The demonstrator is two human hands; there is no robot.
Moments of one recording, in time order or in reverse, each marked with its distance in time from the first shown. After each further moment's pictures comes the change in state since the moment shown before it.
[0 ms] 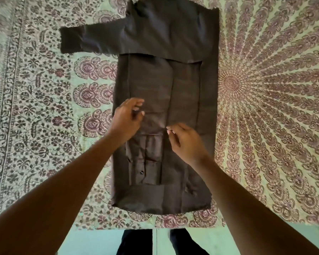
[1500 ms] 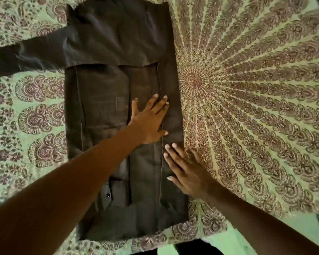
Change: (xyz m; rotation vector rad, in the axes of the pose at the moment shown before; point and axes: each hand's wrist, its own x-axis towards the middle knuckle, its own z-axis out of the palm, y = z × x) left_hand 0.064 0.111 0.134 0.878 -0.609 0.390; right_hand -0.111 0.107 -0.037 -0.574 -0.316 -0.186
